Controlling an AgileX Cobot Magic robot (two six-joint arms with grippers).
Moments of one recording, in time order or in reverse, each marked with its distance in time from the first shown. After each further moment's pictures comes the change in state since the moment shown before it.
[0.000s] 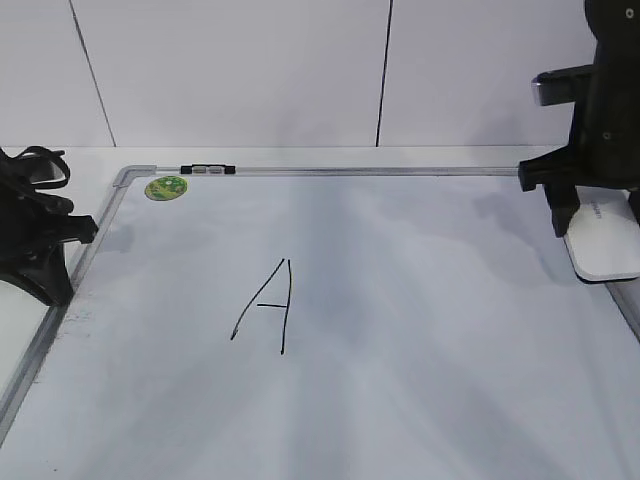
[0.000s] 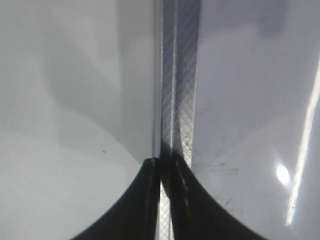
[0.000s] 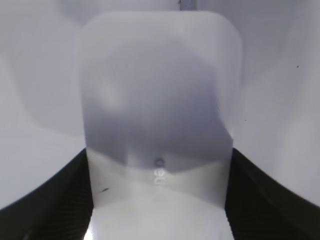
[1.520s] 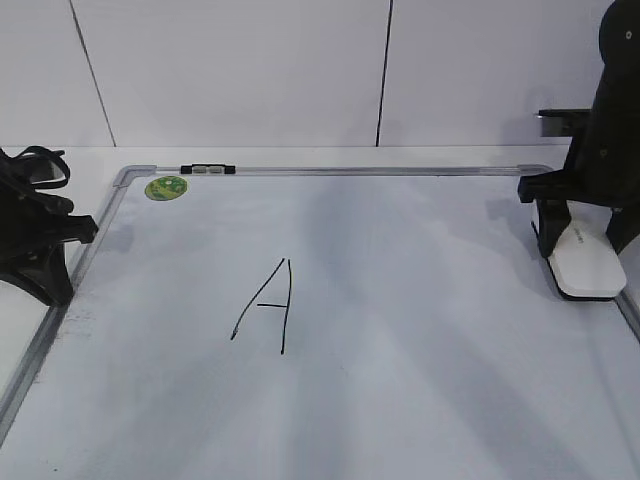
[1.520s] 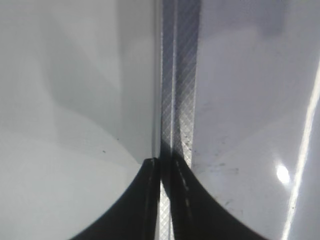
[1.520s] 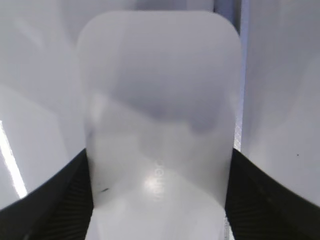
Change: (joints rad) left arm 0.000 0.000 0.000 0.000 0.000 0.000; right arm -0.164 0.205 -0.145 0.251 0.035 -0.249
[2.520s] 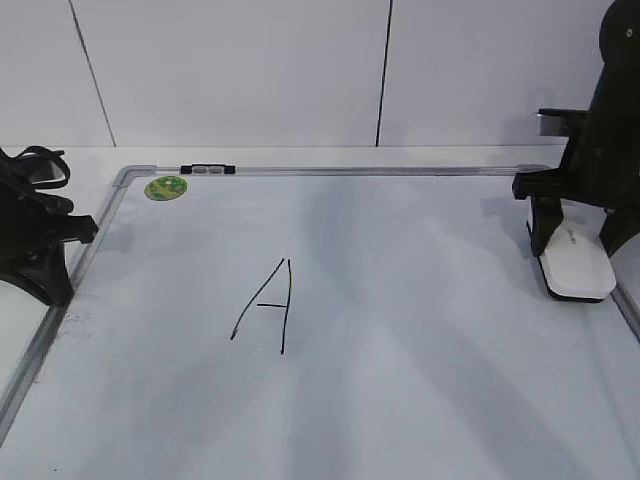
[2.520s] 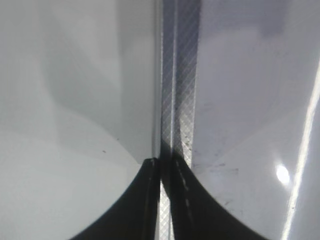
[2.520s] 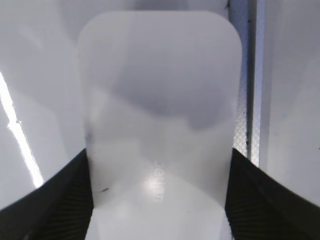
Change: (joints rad) left arm 0.000 0.000 0.000 -0.004 0.000 0.000; right arm 0.000 0.000 0.000 0.045 0.001 0.030
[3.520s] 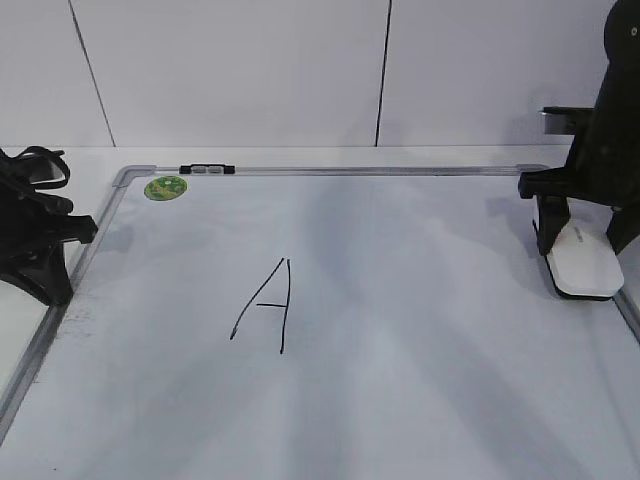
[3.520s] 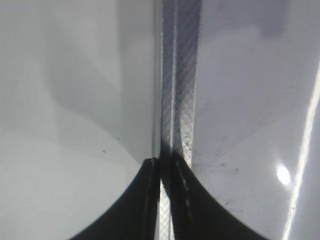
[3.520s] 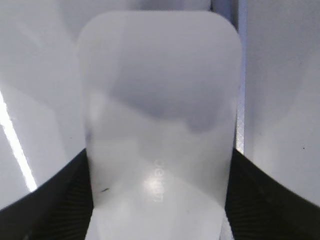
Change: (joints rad) left arm 0.000 0.000 0.000 0.000 -0.002 0.000; right arm -0.008 -0.004 0.000 -0.019 0.002 -0.003
